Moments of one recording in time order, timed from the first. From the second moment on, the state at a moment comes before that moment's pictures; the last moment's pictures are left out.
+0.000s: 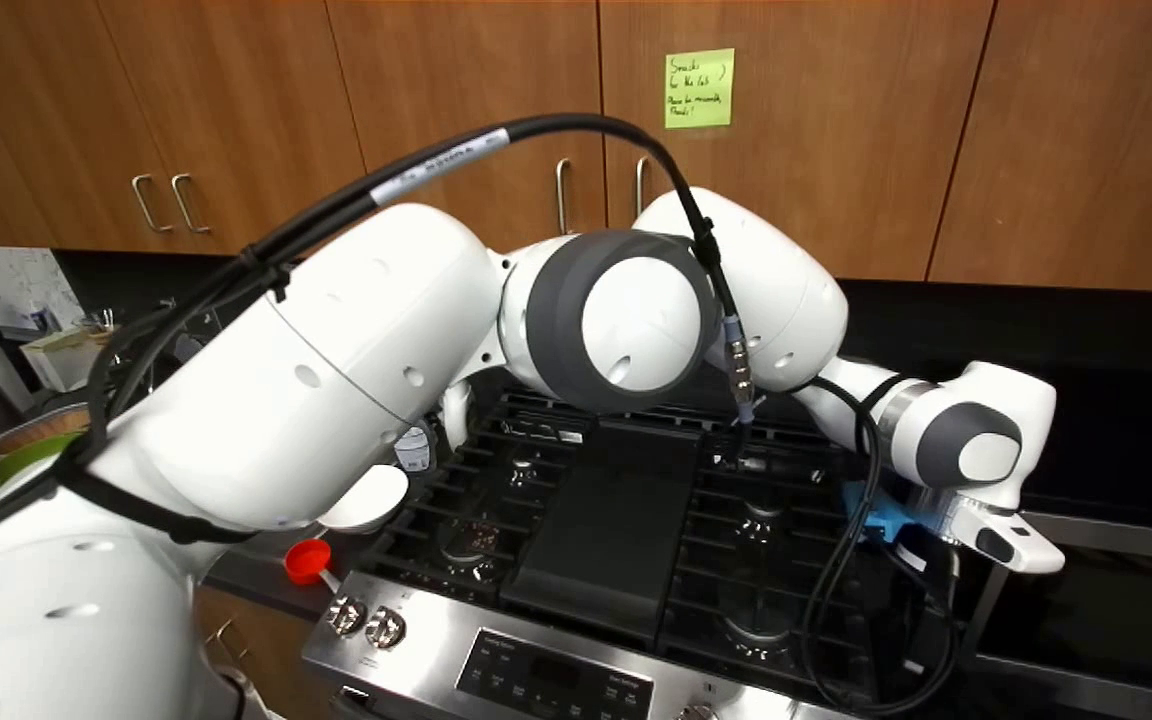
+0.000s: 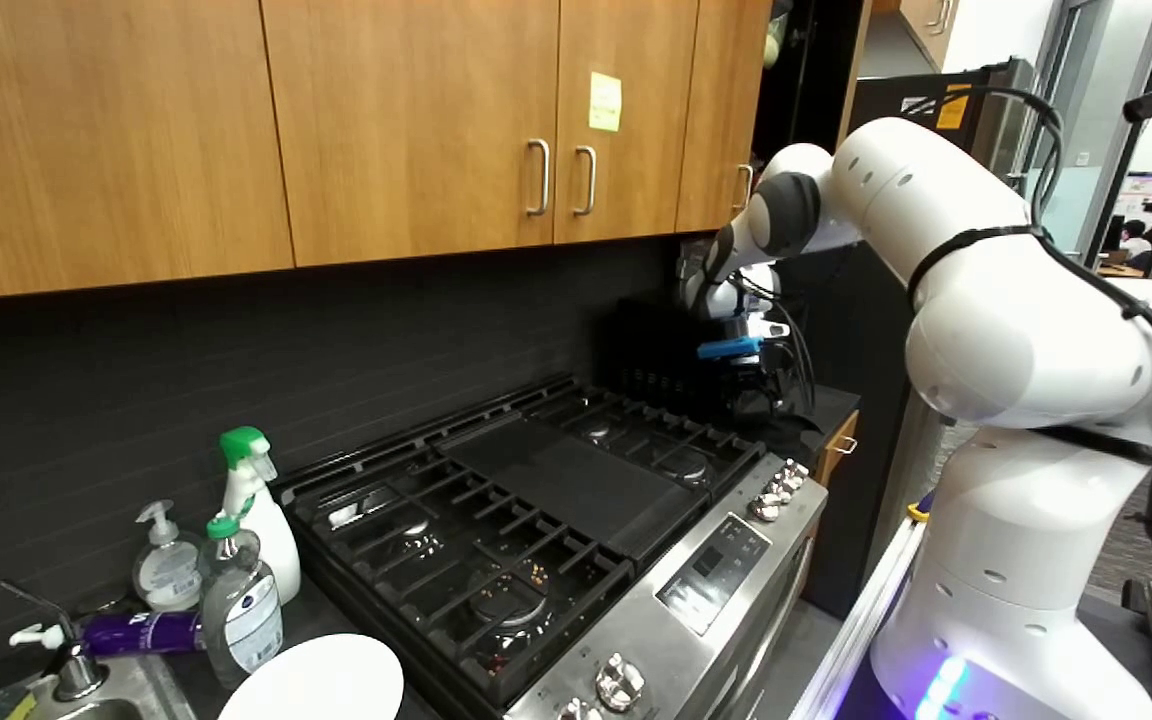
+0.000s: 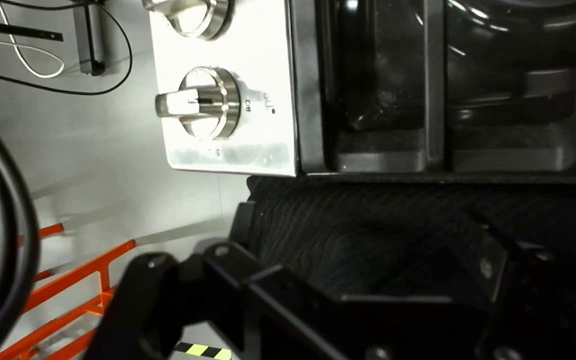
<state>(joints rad) -0.58 1.02 -0.36 -1.27 0.15 1.90 0.76</state>
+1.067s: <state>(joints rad) -0.52 1.04 -0.47 -1.28 -0.05 1.92 0.80</state>
